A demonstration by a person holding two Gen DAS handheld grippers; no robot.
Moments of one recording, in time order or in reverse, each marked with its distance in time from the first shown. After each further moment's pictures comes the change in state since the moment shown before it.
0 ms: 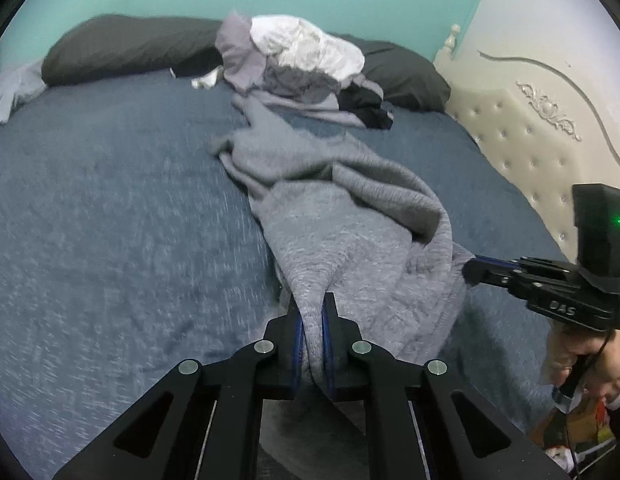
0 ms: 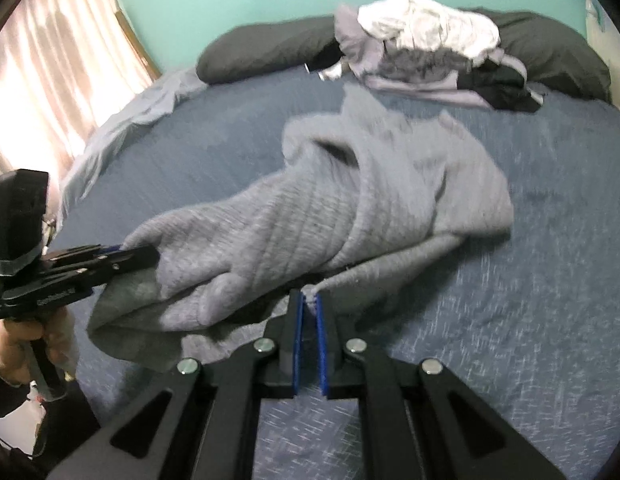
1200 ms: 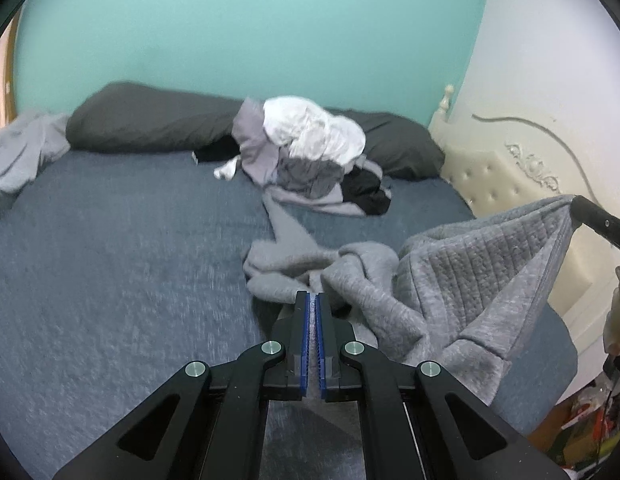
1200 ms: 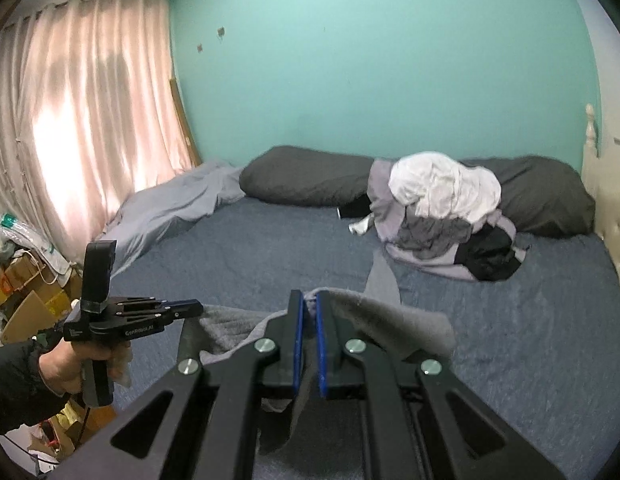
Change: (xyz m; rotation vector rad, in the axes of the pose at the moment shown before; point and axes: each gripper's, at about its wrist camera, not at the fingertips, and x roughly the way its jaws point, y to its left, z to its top) left arm -0.139 0.006 0.099 0.026 -0.183 0.022; right arm -0.184 0.096 0.142 -0.150 -0.353 -0.002
